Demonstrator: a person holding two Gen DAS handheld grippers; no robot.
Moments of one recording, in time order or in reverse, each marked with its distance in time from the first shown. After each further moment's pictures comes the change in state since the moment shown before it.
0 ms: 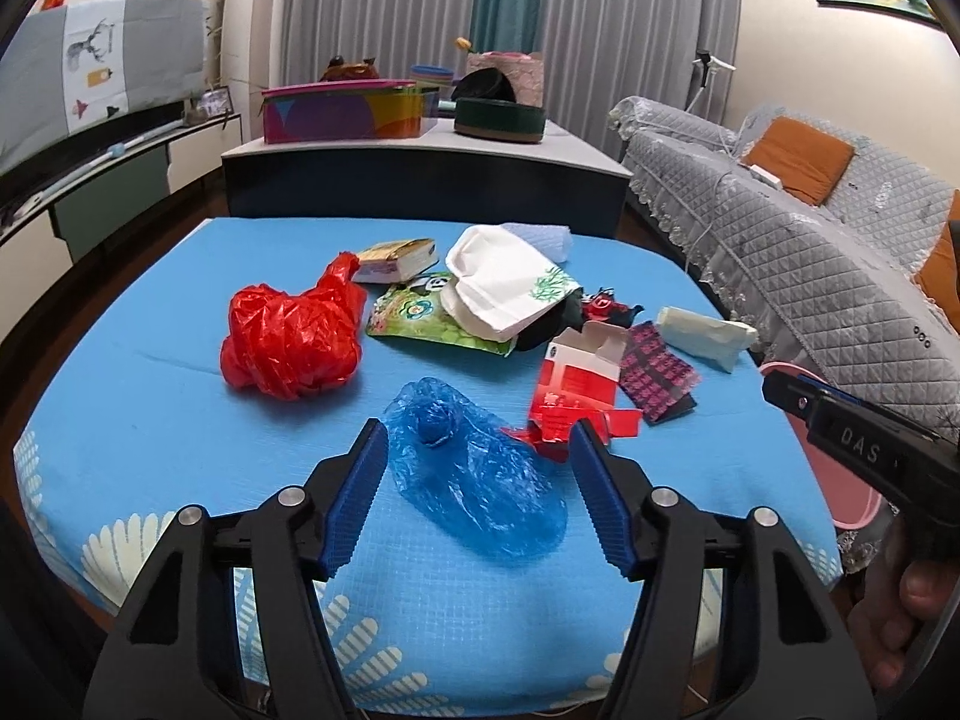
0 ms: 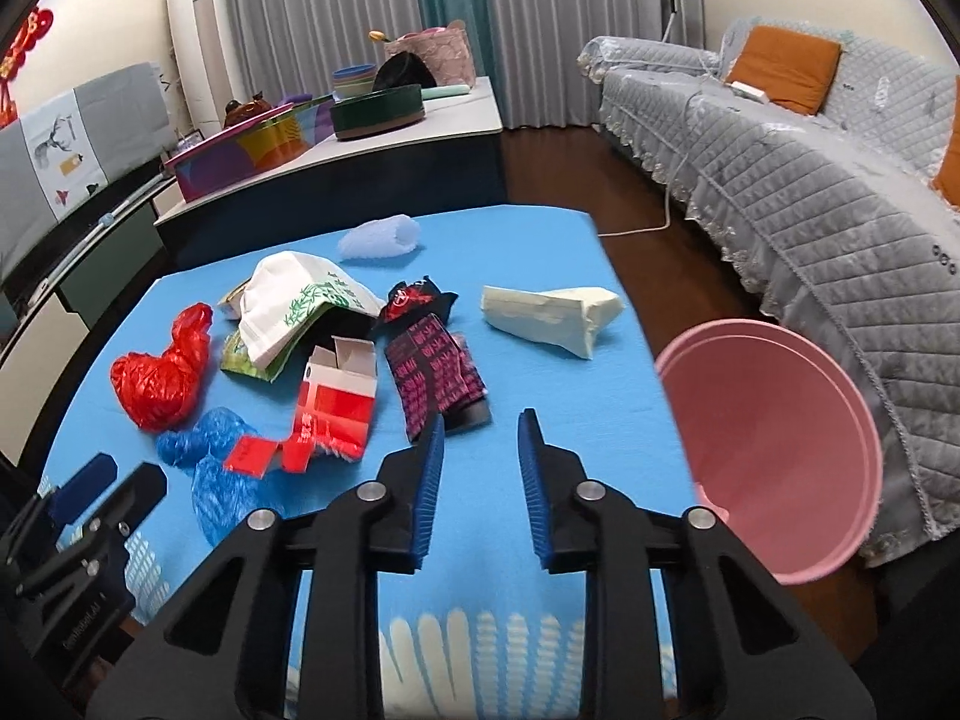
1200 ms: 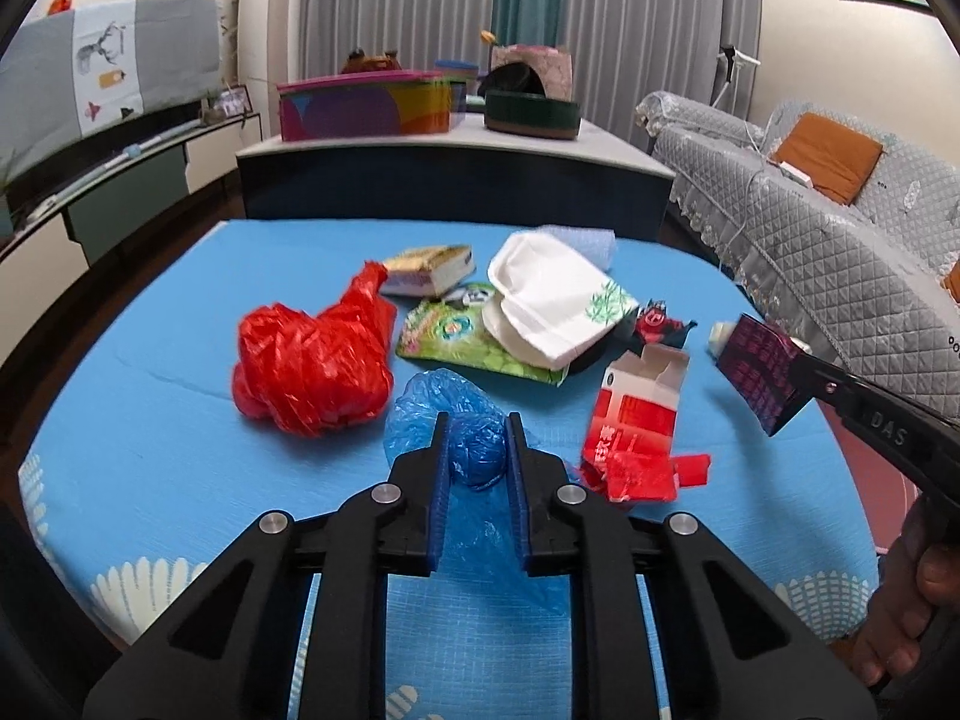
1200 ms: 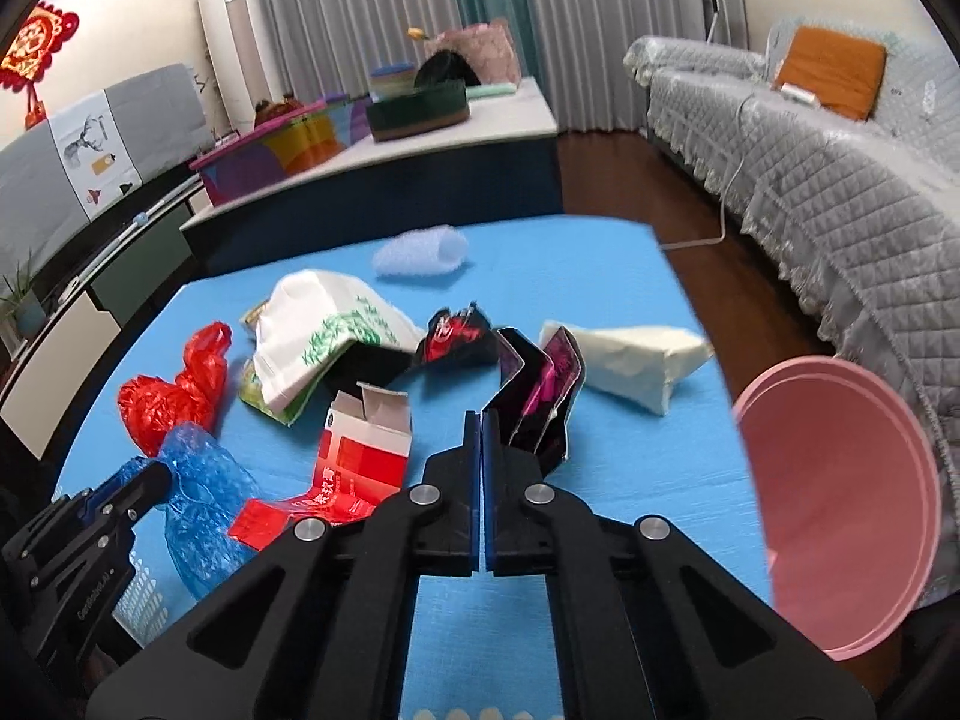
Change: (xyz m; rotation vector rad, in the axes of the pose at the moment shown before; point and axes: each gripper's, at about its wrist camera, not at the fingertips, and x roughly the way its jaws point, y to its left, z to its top) left arm 0.022 0.013 0.014 -0.013 -0.007 0.051; right arm 0.024 0.008 0.024 -0.039 -0.035 0.088
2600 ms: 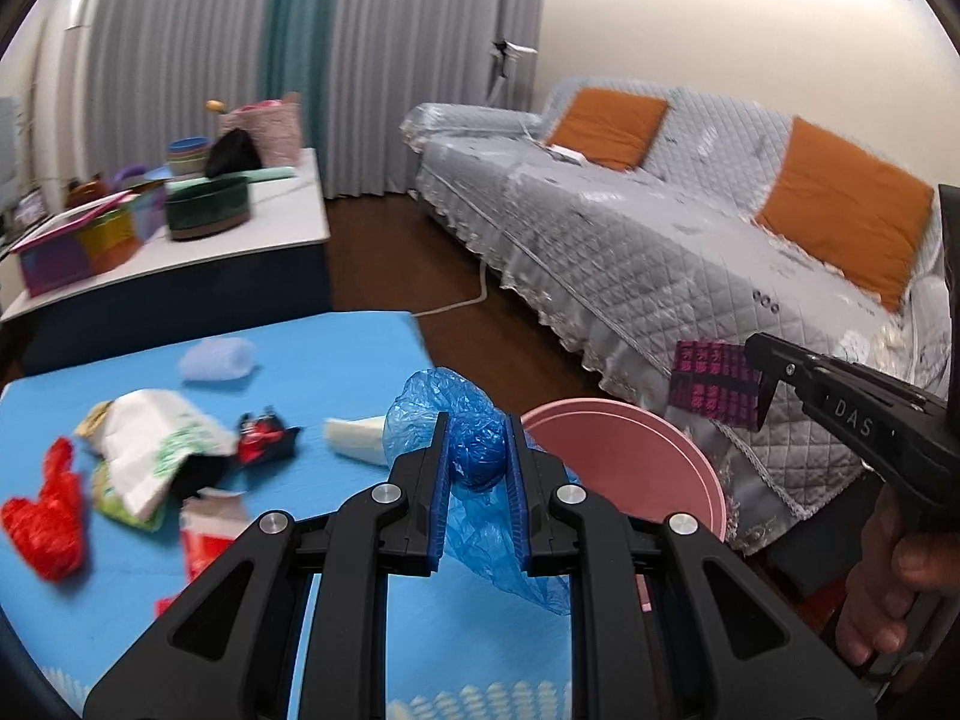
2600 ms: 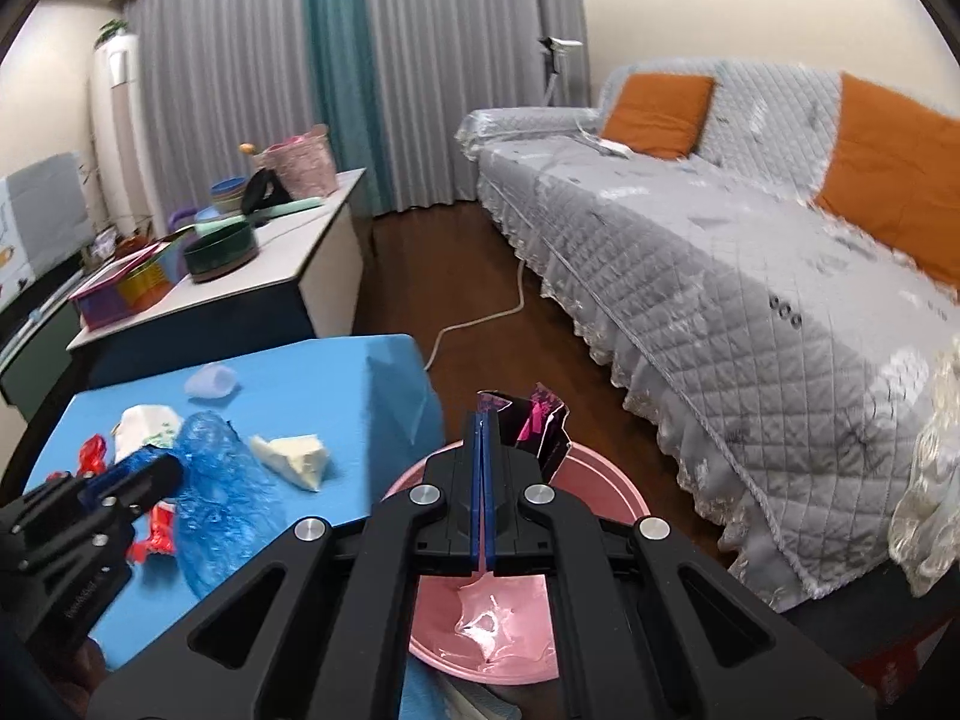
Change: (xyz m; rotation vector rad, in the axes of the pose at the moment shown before) left arm -0.020 -0.217 0.034 0.289 -0.028 -0.432; right arm -0.122 -0.178 0.023 0.162 -0.145 -0.301
